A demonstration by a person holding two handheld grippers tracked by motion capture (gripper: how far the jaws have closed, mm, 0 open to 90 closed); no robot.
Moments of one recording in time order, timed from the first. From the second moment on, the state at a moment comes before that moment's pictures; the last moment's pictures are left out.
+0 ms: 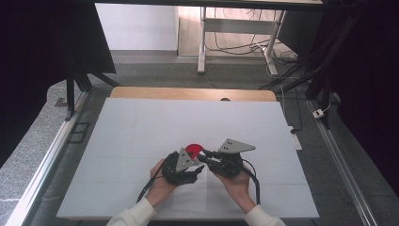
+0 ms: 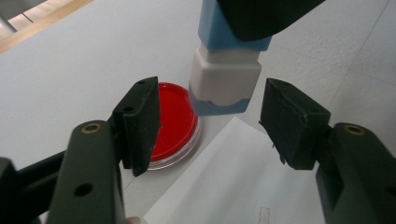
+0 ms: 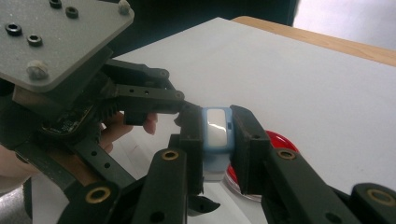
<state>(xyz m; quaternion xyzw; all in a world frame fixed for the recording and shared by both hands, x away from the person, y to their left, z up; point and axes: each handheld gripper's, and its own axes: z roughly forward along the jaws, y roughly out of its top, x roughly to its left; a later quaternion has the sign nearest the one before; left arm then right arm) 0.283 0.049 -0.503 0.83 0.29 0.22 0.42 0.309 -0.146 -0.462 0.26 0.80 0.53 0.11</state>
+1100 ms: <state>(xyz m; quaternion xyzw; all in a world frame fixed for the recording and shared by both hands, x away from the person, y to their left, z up) 0.284 0.048 -0.505 0.84 0.28 0.22 0.41 0.310 -0.149 -0.464 0.27 0.79 0.54 0.10</state>
